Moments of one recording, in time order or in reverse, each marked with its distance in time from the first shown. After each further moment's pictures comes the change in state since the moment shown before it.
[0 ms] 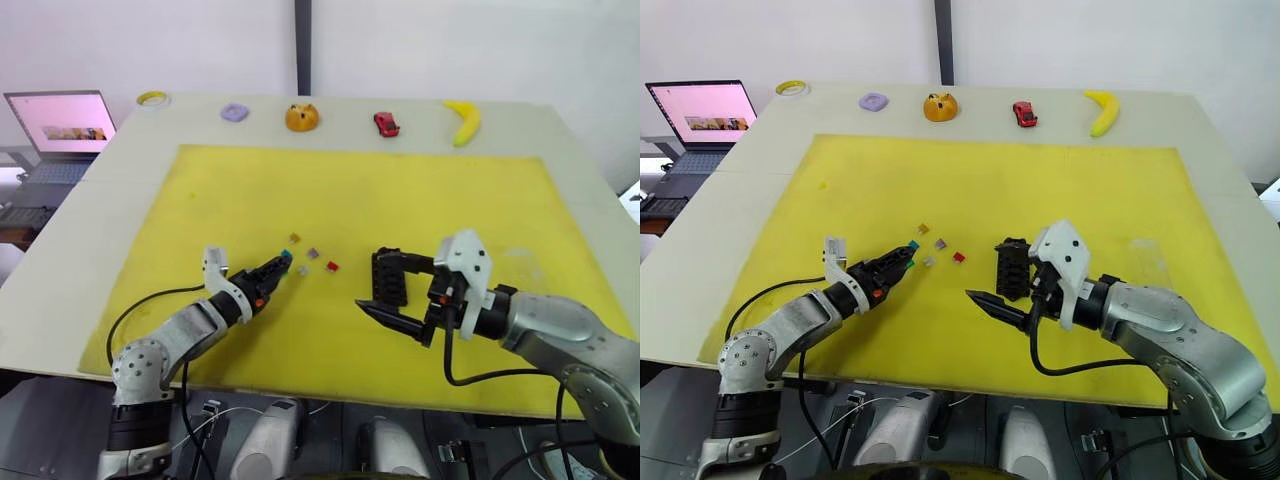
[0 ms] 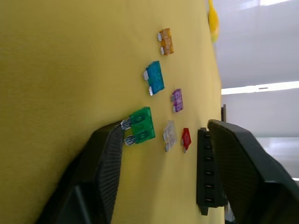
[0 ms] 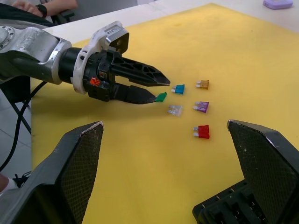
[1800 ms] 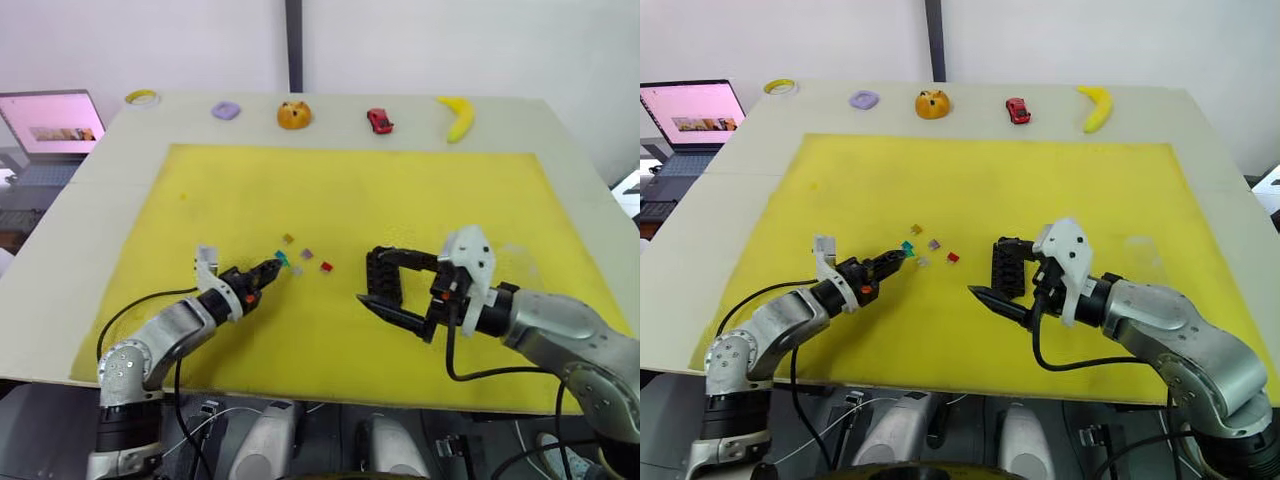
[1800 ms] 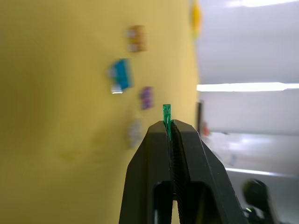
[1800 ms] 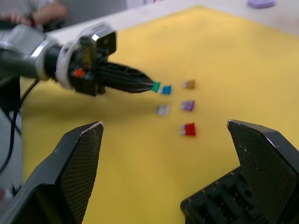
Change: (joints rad) left arm -0.035 0.060 0.078 -0.009 -0.286 0.029 0.023; right arm -0.060 0.081 -0.045 0.045 0.112 0.040 -0.066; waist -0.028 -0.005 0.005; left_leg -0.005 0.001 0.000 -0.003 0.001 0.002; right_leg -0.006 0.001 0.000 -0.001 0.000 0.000
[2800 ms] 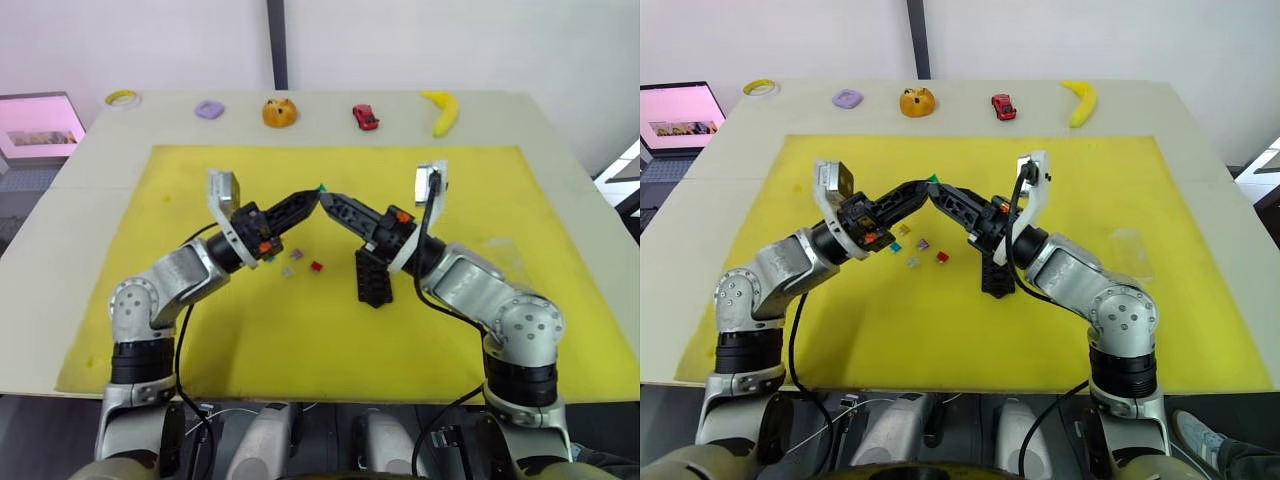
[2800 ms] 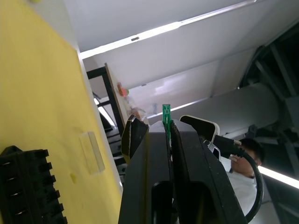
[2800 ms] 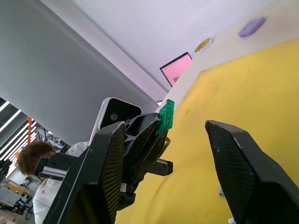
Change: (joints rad) left arm -0.279 0.006 -0.067 0.082 -0.035 0.065 -0.230; right arm -0.277 0.414 0.061 0.296 0.525 0.038 -0.595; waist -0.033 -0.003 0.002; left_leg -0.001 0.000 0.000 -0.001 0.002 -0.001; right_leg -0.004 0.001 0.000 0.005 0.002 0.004
